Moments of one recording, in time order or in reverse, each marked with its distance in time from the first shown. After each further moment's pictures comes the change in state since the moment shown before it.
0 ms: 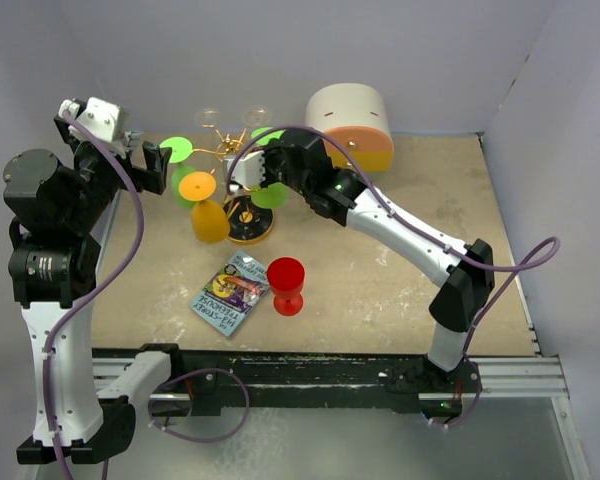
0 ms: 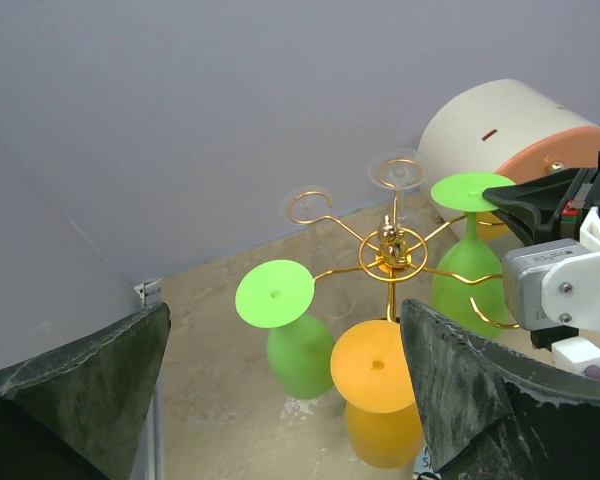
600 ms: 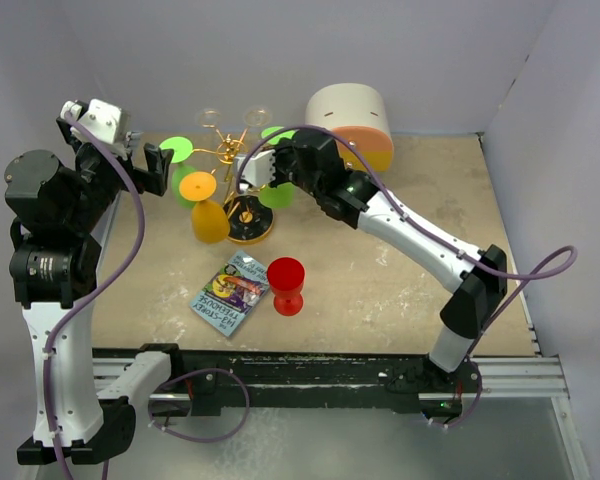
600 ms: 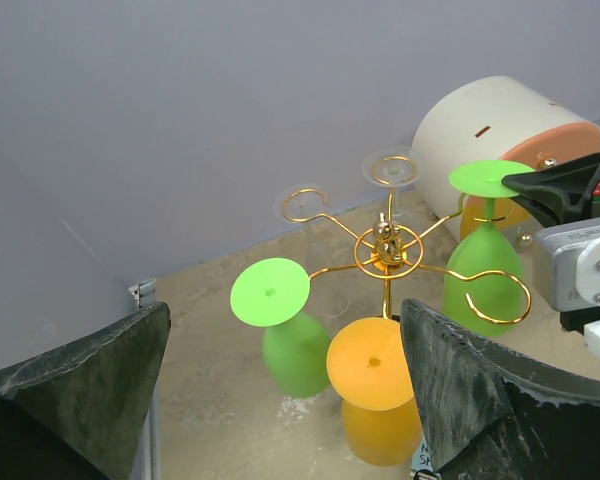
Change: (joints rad) left arm 0.001 -0.006 -0.011 0.002 0.016 0.001; right arm -0.016 -0.062 -0.070 0.000 0.008 0.015
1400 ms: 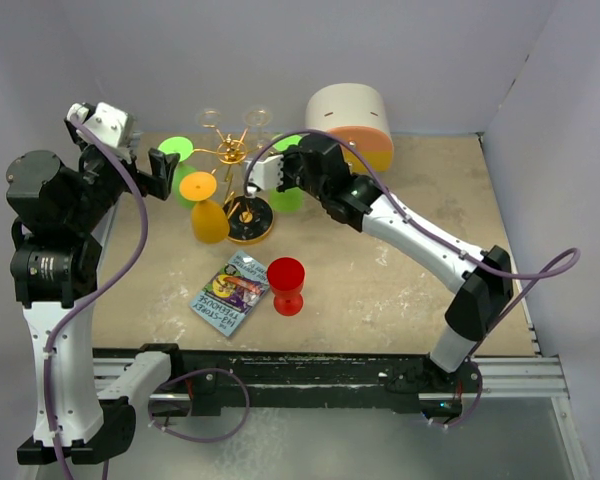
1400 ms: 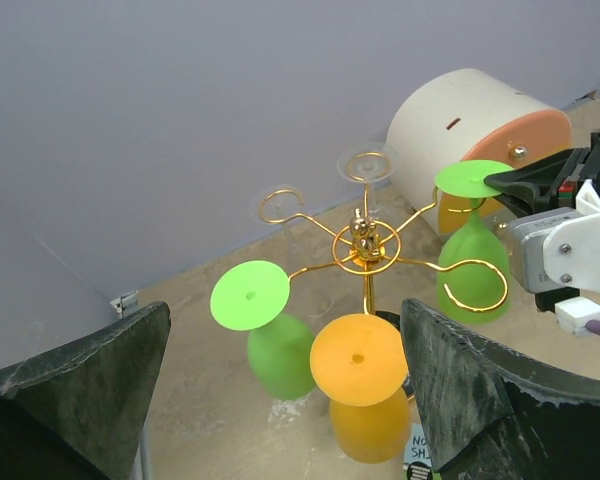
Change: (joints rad) left arm 0.000 -0.002 -0.006 -0.001 0.059 0.018; right arm -0.030 -0.038 -0.090 0.017 -0.005 0.027
